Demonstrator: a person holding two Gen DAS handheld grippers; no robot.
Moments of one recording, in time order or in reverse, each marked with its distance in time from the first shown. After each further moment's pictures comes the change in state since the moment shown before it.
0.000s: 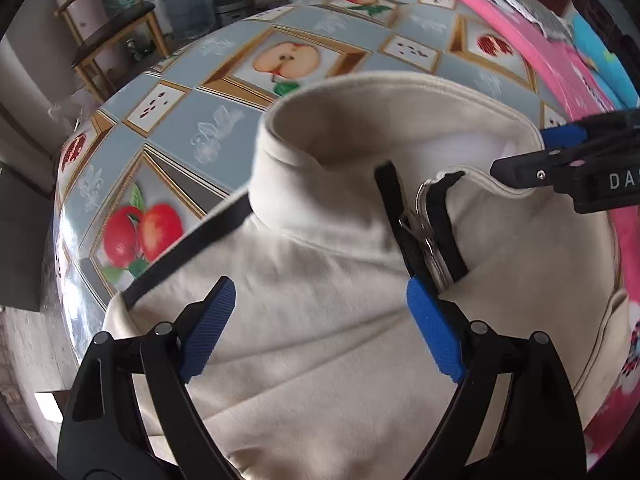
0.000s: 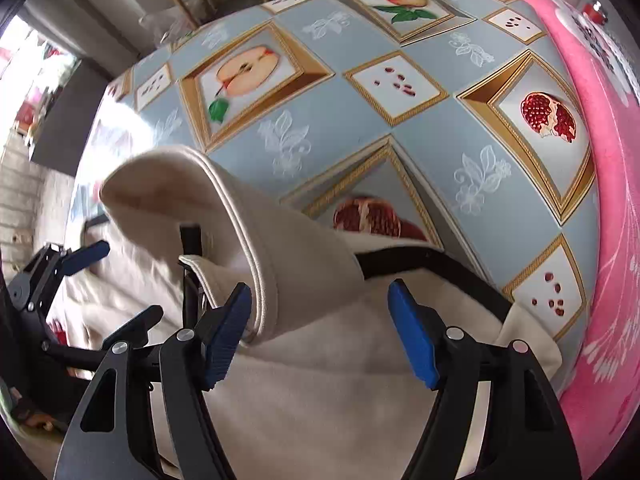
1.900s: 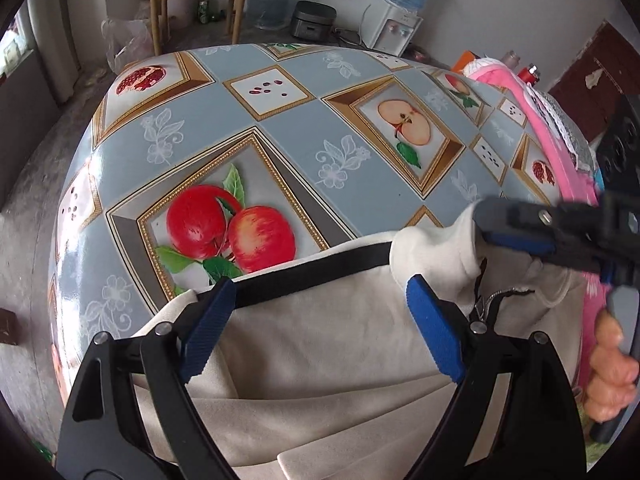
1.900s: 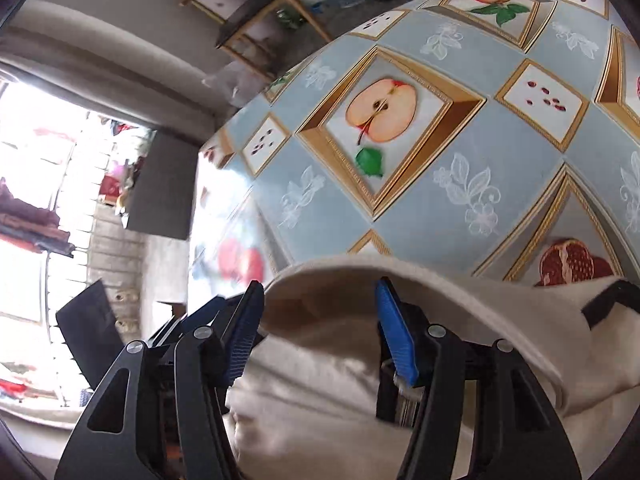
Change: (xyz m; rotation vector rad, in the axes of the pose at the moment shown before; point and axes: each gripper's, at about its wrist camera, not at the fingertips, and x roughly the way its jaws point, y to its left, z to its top) left arm -0.008 0.100 -0.011 -0.389 -0.130 -0.097; right arm 0.019 0.061 0.047 0.196 -0.127 0.438
